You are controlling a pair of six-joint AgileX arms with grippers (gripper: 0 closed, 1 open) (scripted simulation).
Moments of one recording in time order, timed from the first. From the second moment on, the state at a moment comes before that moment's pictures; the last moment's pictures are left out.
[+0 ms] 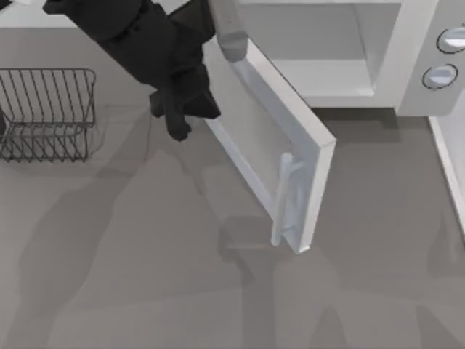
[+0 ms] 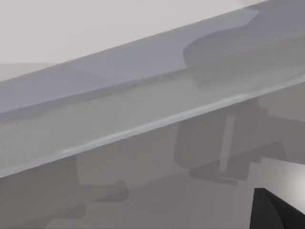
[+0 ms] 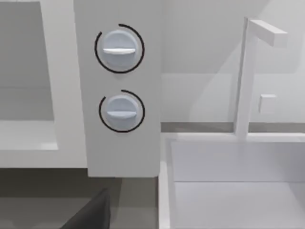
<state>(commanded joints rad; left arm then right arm) -0.48 1.81 1.73 -1.16 0.42 0.86 0.00 0.00 0.00 0.00 0.00 0.00</state>
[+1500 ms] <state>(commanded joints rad) -0.61 1.90 1.85 -1.14 0.38 0.73 0.00 0.00 0.00 0.00 0.00 0.00</state>
